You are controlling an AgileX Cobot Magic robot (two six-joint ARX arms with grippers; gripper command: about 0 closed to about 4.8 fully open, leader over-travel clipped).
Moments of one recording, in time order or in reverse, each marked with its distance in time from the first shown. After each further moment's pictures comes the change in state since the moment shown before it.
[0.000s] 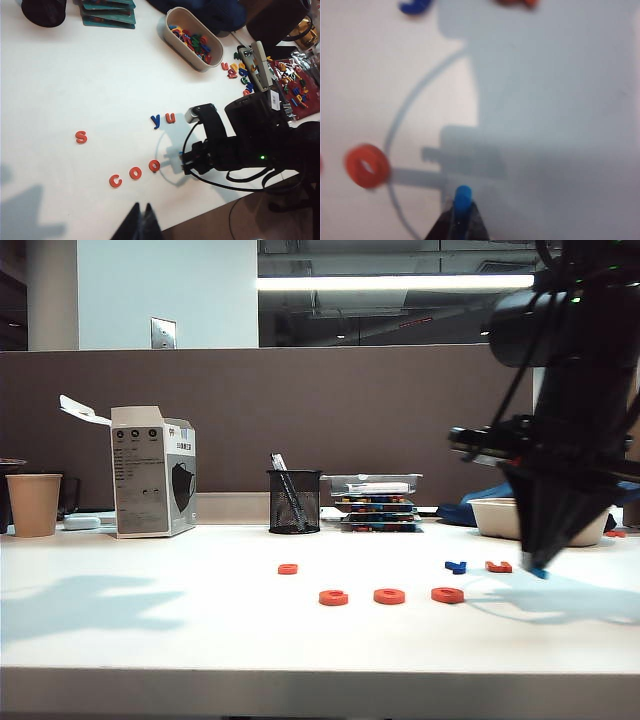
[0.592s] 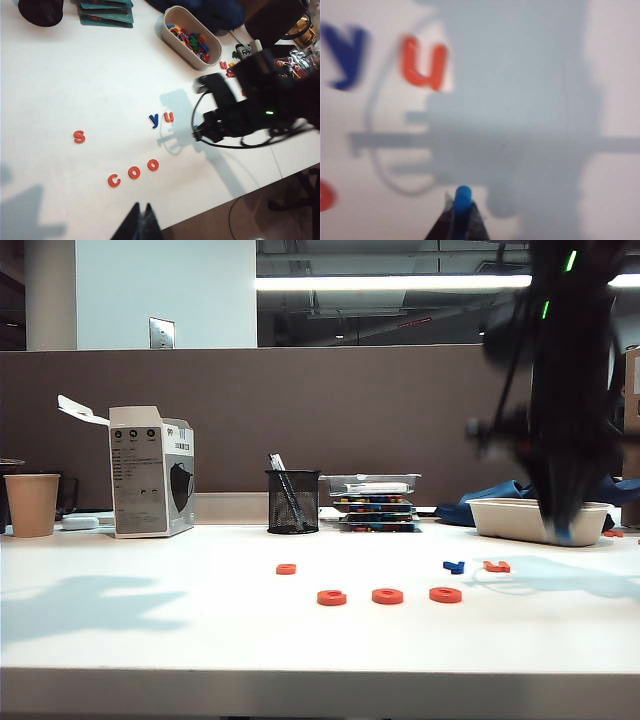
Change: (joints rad) left arm -0.002 0.000 0.000 0.000 0.000 0.000; right arm -0.091 0.165 0.340 -0.286 0.109 -0.152
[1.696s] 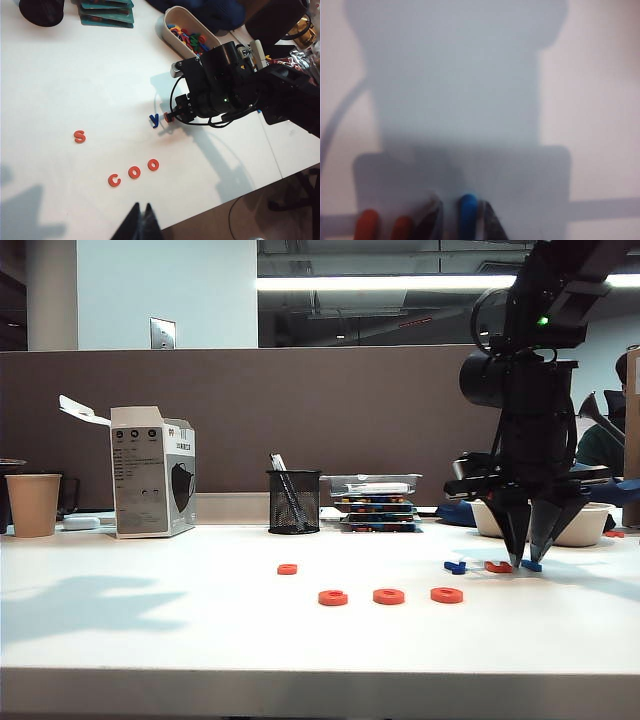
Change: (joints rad) left arm 0.000 0.000 0.000 0.000 0.000 0.000; right arm 0.004 0.214 0.063 0.232 0.113 -0.056
